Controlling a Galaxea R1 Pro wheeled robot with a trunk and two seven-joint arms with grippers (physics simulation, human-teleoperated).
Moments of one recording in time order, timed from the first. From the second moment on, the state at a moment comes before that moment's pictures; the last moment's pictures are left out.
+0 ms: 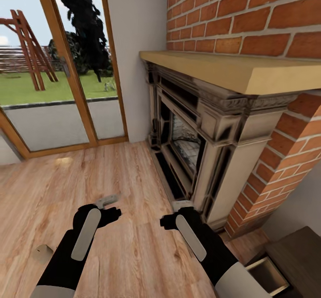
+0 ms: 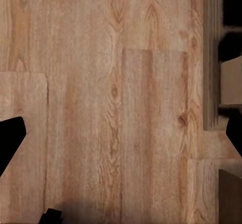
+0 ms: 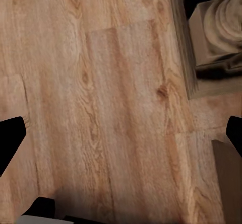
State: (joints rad) left arm -0.45 -0.05 -0.03 -1.39 0.67 0.98 0.70; right arm -0.58 0.13 0.48 -1.10 -0.63 0.89 -0.53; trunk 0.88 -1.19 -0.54
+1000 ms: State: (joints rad) left arm -0.45 0.01 0.07 -1.36 0.68 0.98 0.69; right arm -0.58 0.13 0.48 -1.08 -0.63 0.89 -0.53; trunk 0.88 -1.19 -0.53
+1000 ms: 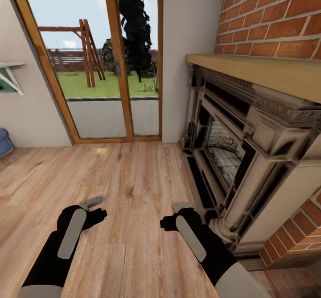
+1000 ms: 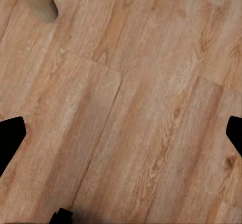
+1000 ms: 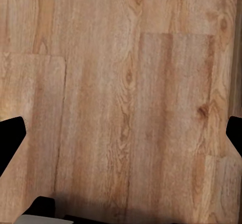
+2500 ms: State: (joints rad) left arm -0.45 0.12 -0.06 -0.46 0.60 0.20 0.44; right arm -0.51 0.13 0.65 -0.51 -0.61 0.18 -0.39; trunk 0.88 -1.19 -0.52
